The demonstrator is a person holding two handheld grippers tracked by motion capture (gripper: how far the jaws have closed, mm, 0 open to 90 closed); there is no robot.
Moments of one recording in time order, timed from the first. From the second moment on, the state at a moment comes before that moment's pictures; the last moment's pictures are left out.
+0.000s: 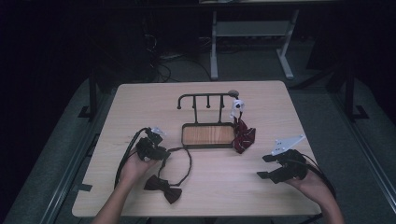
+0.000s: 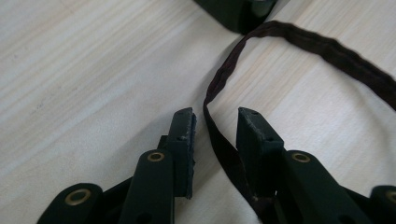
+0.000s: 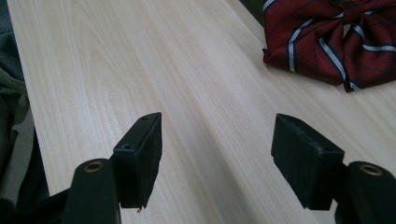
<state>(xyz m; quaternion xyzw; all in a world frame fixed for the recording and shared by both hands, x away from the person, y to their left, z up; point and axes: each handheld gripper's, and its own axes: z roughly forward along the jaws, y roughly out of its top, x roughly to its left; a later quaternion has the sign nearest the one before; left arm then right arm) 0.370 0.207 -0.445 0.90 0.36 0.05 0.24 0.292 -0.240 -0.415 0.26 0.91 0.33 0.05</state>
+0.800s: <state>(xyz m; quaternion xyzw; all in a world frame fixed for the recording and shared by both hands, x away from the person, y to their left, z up) 0.363 0.212 -0.434 0.91 0.33 0.06 0.25 0.292 -0.236 -0.419 0.26 0.90 0.34 0.05</state>
